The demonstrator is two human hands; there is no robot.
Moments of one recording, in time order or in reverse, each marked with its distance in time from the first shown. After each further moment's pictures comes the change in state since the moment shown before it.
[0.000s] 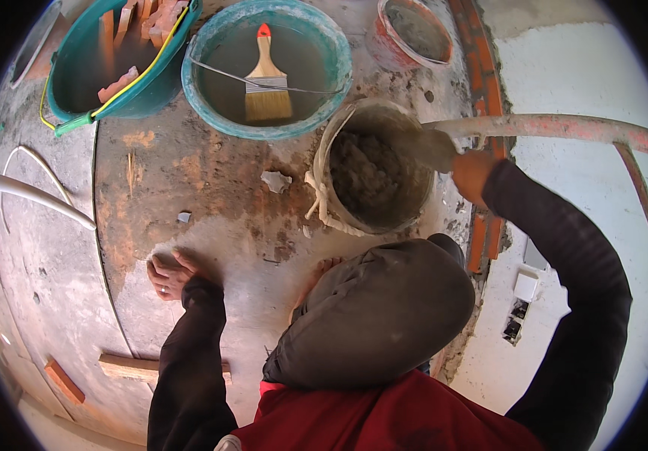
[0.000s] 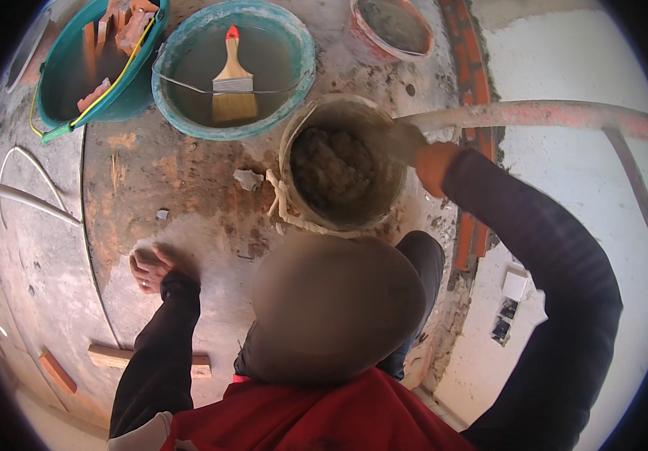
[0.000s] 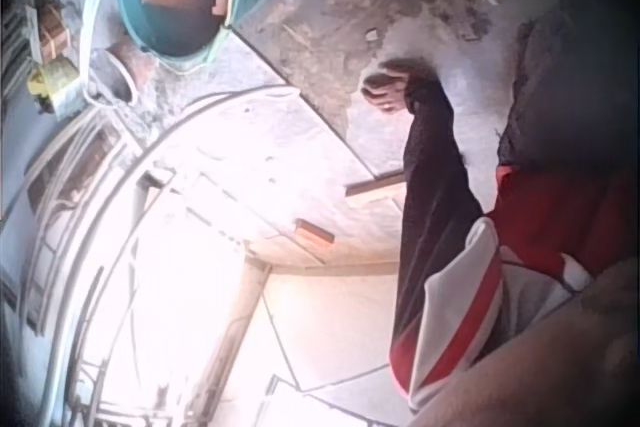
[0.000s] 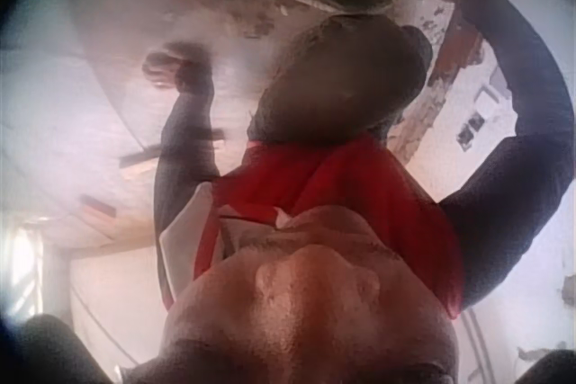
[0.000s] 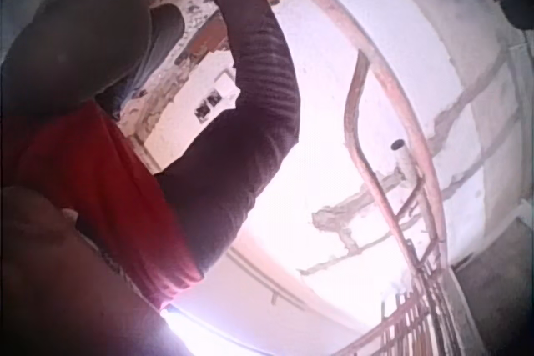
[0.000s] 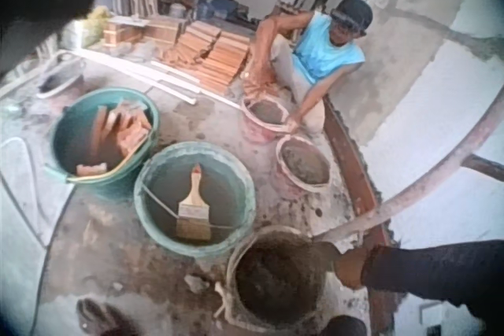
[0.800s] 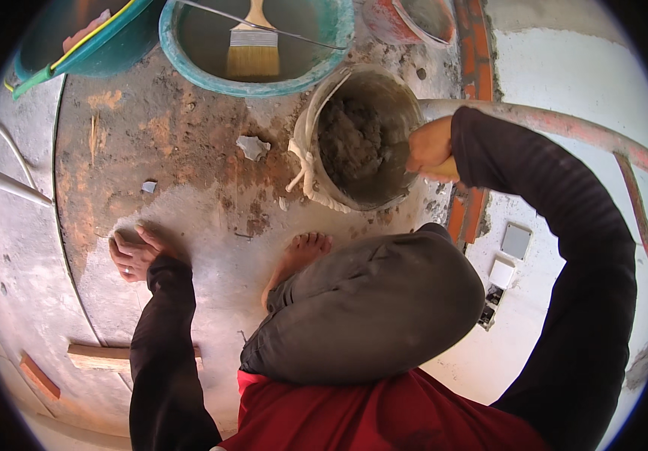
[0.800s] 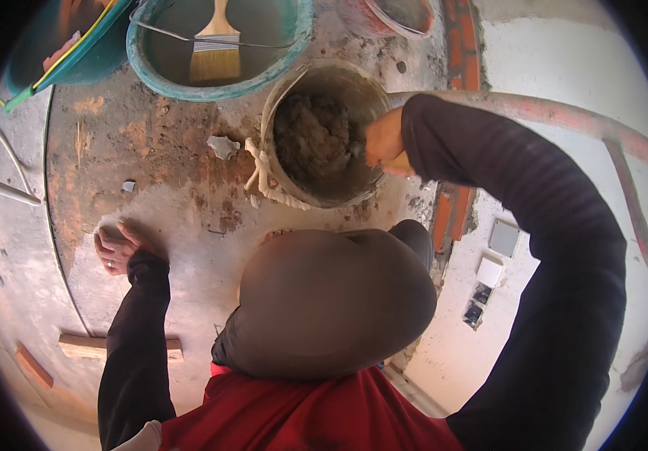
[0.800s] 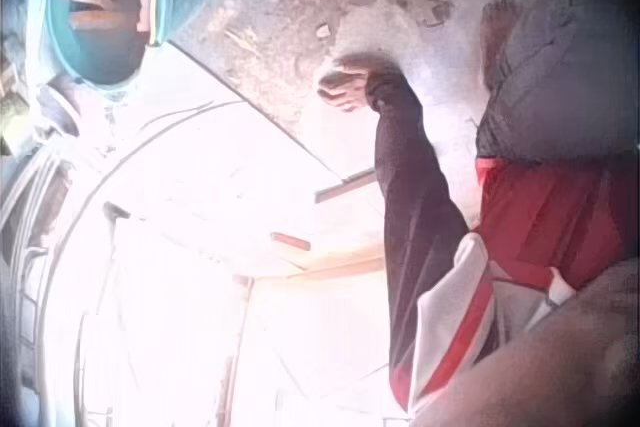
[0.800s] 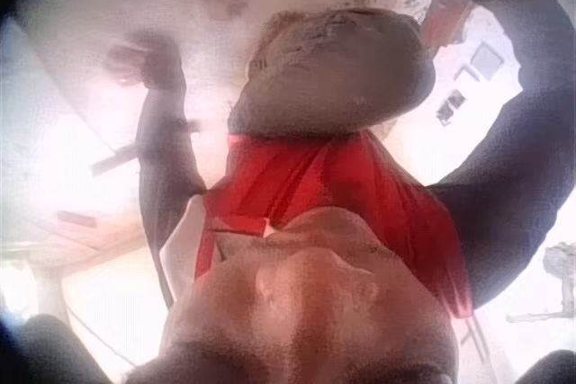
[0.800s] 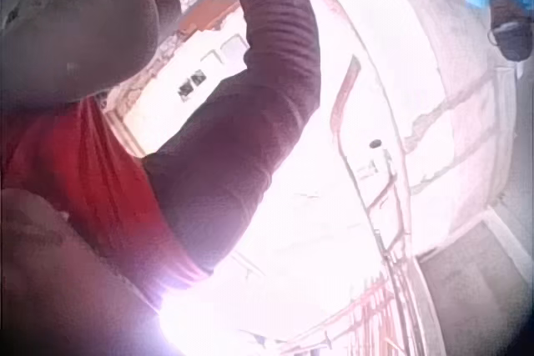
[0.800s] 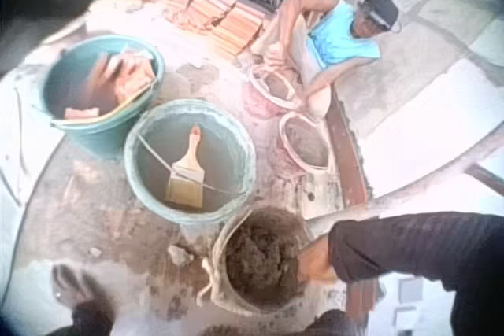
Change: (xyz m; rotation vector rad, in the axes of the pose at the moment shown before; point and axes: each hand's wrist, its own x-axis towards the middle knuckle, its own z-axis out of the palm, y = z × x) left_hand -0.010 0.013 0.006 -0.024 -0.099 -0.040; right_hand 0.063 0.034 0.037 0.807 -0.431 -0.545
